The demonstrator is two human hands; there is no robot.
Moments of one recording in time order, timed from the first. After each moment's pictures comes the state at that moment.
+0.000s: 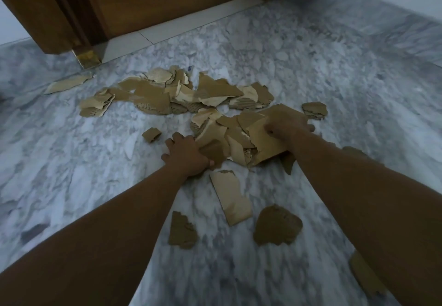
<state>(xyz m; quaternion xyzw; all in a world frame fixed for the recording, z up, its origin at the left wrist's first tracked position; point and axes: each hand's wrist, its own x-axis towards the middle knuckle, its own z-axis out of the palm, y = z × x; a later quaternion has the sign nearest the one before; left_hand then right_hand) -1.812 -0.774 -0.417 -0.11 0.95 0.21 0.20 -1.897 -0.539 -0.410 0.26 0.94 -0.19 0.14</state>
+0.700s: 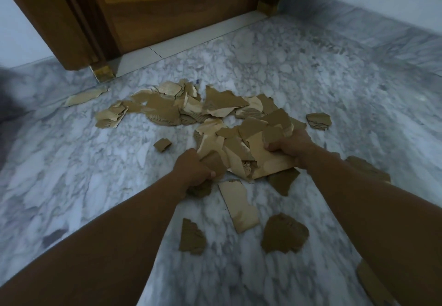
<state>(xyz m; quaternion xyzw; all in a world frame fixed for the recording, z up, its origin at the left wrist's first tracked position) -1.801 -0.789 -0.406 -0.10 0.92 0.32 0.20 -1.847 -0.541 -0.382 0.28 0.81 -0.49 0.13</state>
